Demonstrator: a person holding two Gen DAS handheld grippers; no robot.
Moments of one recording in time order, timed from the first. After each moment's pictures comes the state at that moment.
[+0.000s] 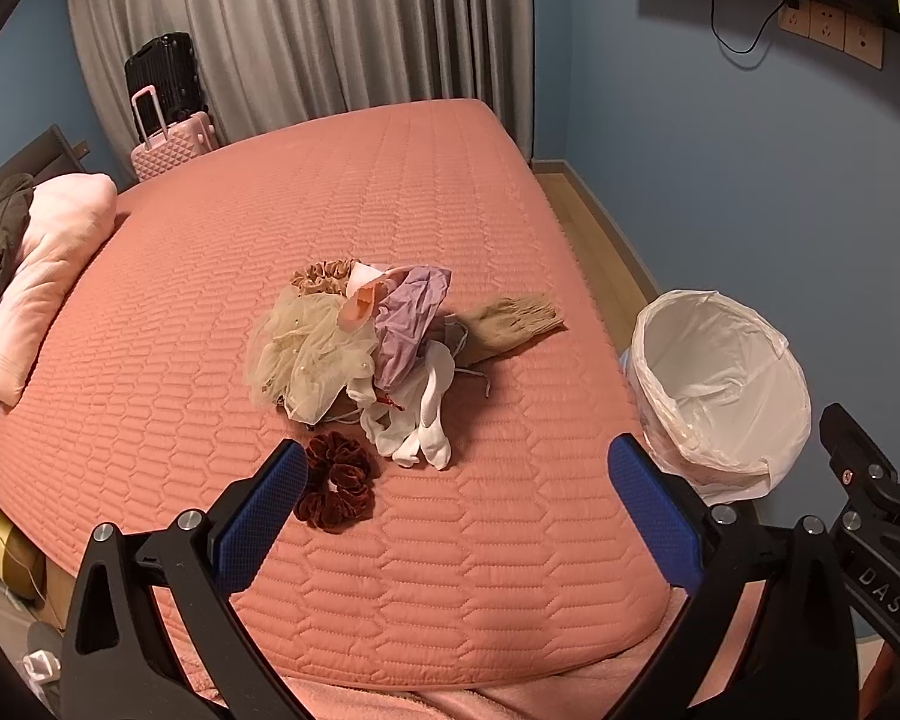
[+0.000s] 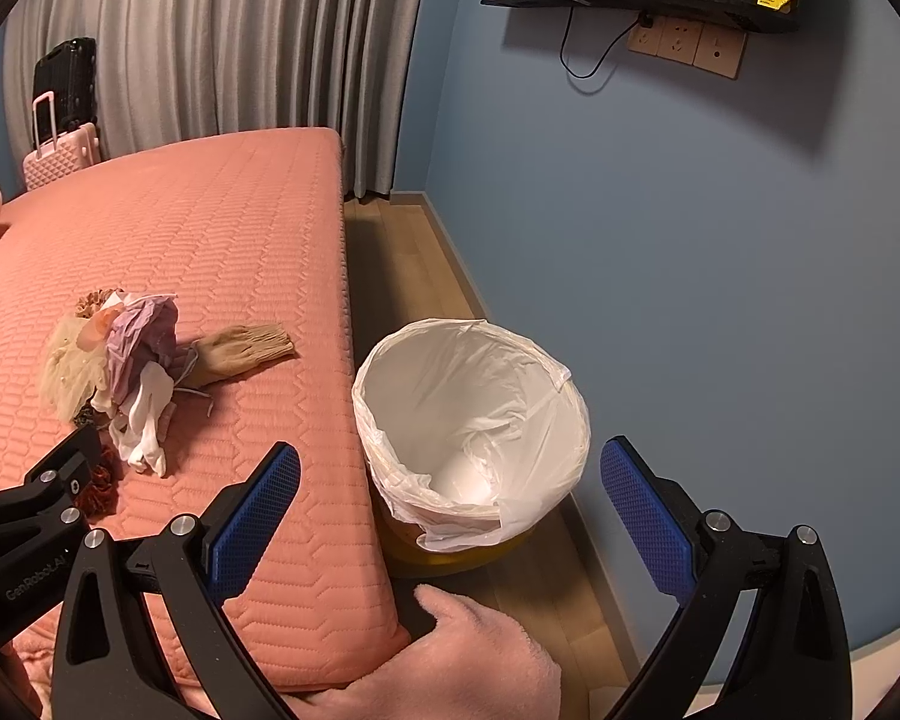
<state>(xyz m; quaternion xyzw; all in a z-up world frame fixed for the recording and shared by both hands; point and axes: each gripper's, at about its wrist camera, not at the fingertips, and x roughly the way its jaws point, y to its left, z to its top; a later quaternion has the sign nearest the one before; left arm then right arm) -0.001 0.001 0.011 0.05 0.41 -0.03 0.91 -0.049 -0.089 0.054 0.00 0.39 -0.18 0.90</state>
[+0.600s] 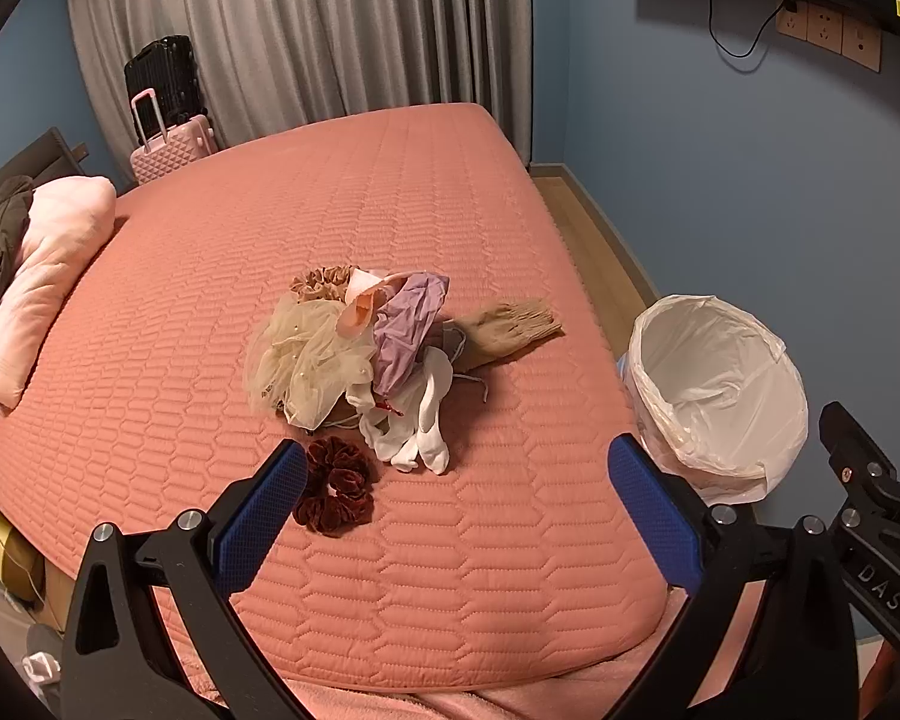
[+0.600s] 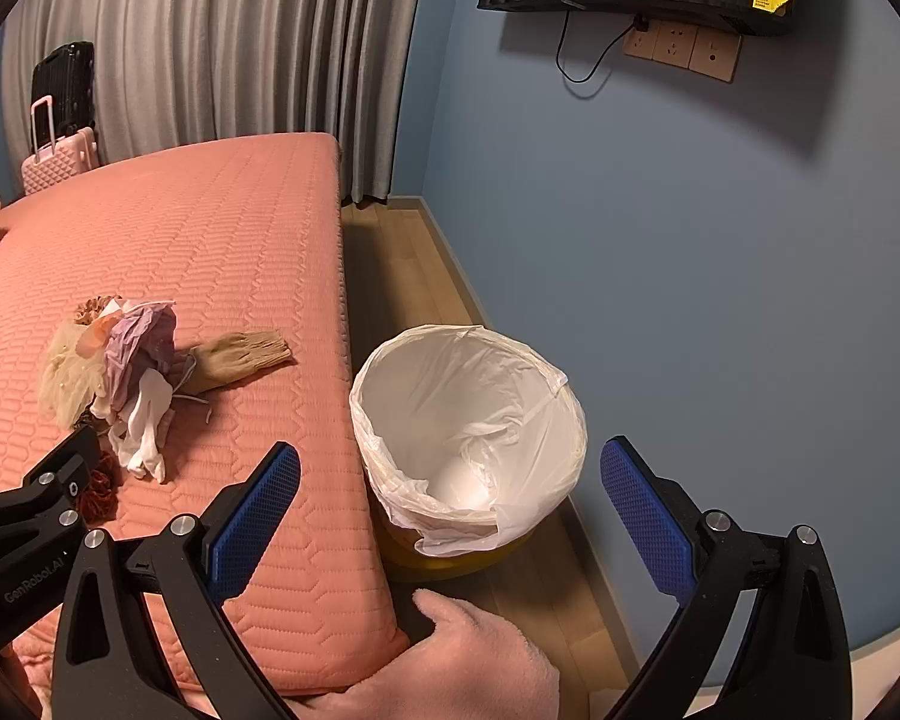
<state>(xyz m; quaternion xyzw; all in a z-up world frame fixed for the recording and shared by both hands) -0.001 0.001 0.013 0.05 0.41 -0.03 0.91 -0.049 -0.088 0.057 0.00 0.39 -0.19 0.90</state>
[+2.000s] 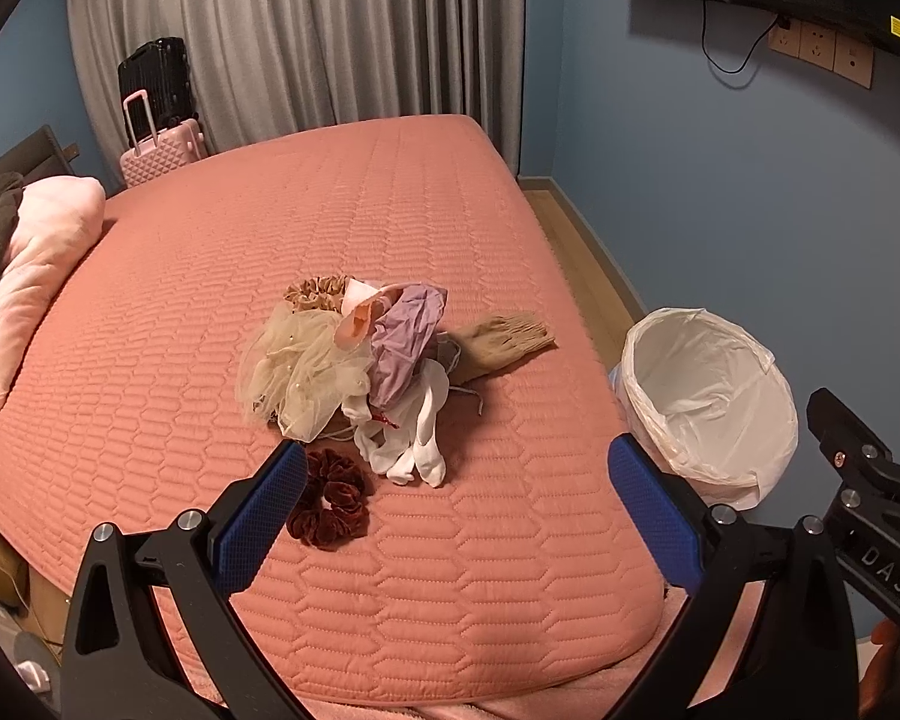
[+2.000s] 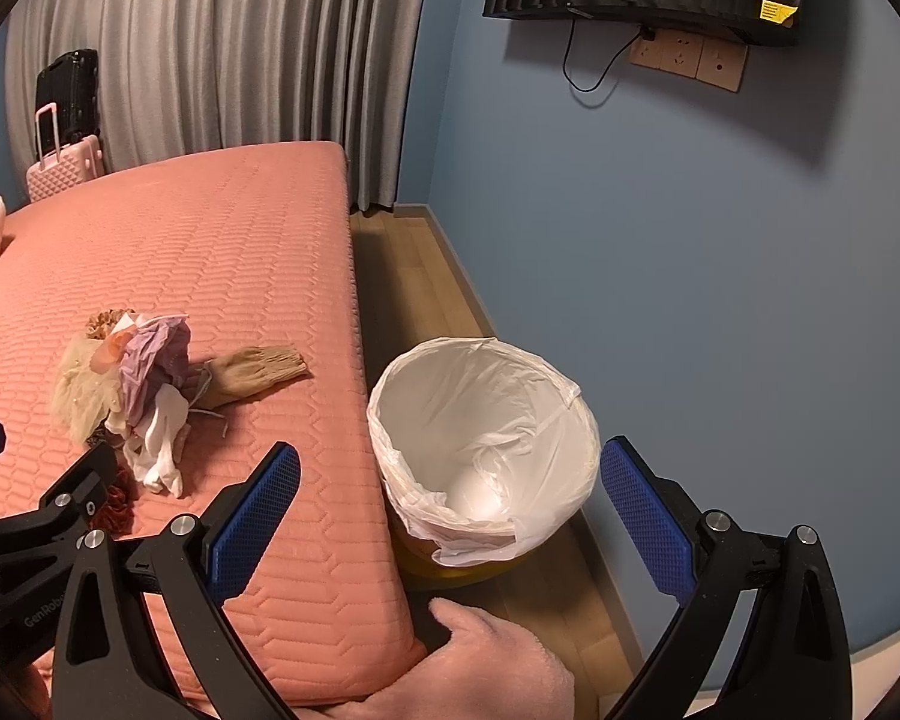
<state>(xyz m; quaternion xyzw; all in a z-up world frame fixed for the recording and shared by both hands) 0.000 0.015 0.012 0.03 0.40 -0.05 0.92 -0.042 -0.075 0.066 0.00 0.38 -0.18 0.91</state>
